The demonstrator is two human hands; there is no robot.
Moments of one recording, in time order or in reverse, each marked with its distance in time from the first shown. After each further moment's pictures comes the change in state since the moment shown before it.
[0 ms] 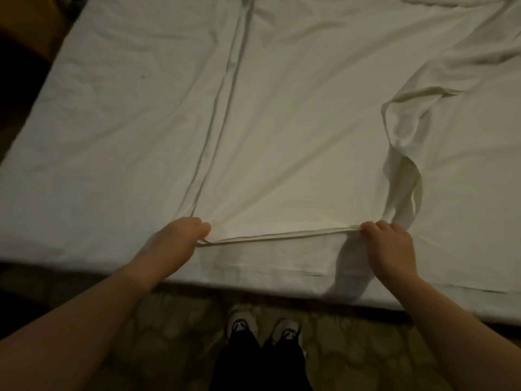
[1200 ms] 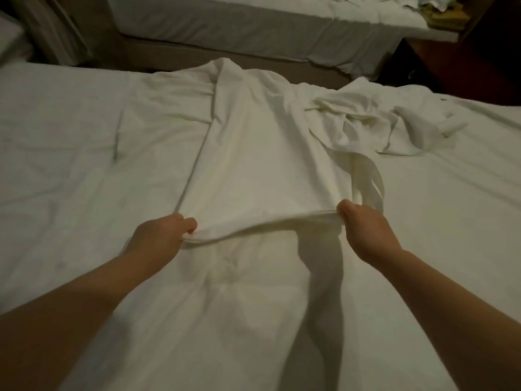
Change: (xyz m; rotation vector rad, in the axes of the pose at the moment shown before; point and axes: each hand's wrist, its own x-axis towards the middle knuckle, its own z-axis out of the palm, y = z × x) left_hand 0.512 0.038 -0.104 0.057 0.193 -0.072; right_hand 0.449 0.184 -0.120 0.169 0.118 -0.061
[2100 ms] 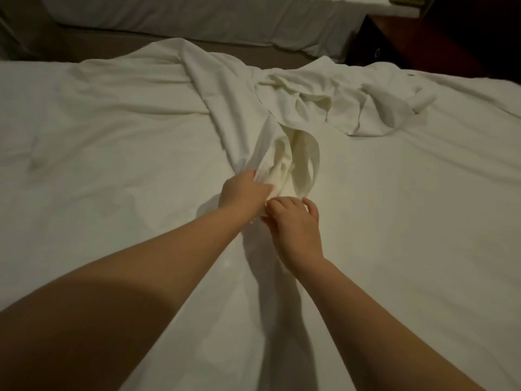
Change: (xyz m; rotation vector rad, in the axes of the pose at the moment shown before) left_hand 0.144 0.185 0.015 -0.697 -0.087 -0.328; right_hand 0.021 -0.039 0.065 0.241 0.251 0.005
